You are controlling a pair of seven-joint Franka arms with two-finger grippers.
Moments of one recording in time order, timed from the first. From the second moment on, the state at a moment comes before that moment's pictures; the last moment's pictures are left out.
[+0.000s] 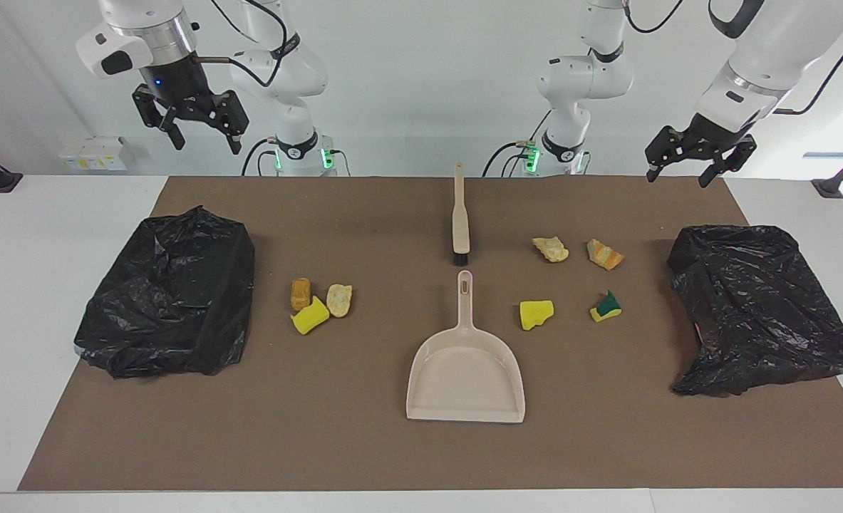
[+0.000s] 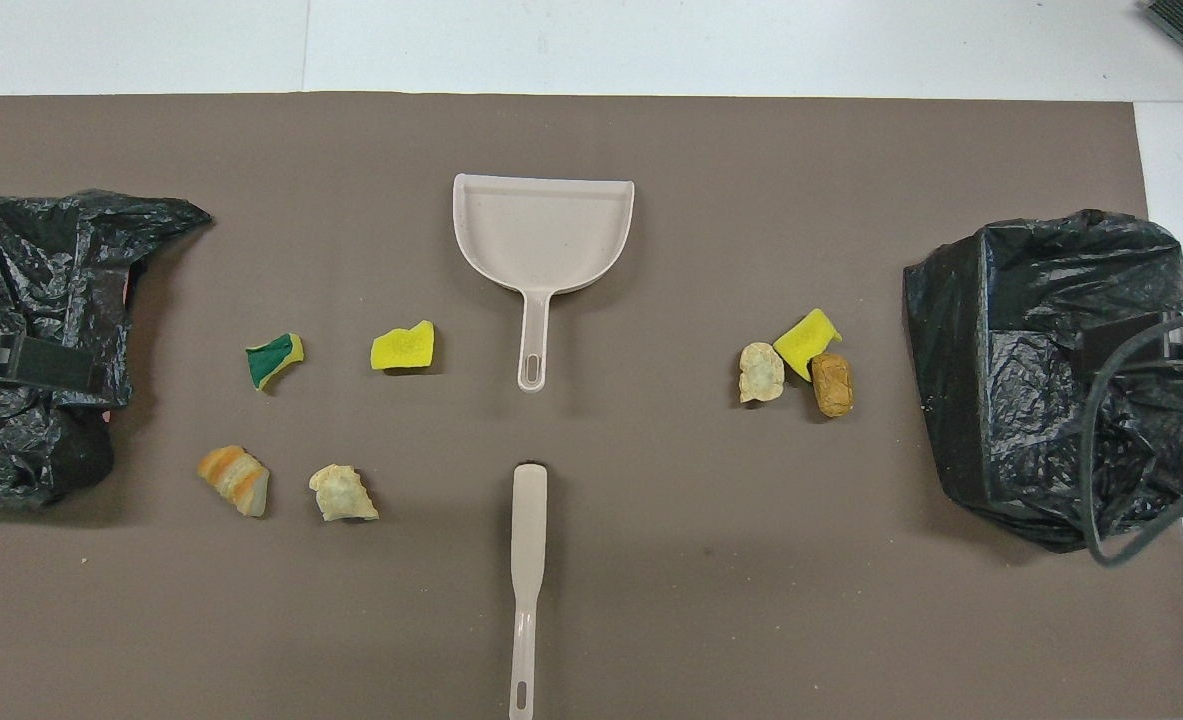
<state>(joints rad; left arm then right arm) -0.03 -0.10 -0.01 -1.65 -0.05 1.54 0.10 -0.11 -0.07 0.15 -1.48 -0.01 1.41 0.15</state>
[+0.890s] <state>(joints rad) -0.32 -0.10 -0.08 -1.81 -0.06 1.64 -0.12 -0.09 -0.03 0.16 -1.49 -0.01 1.50 0.16</state>
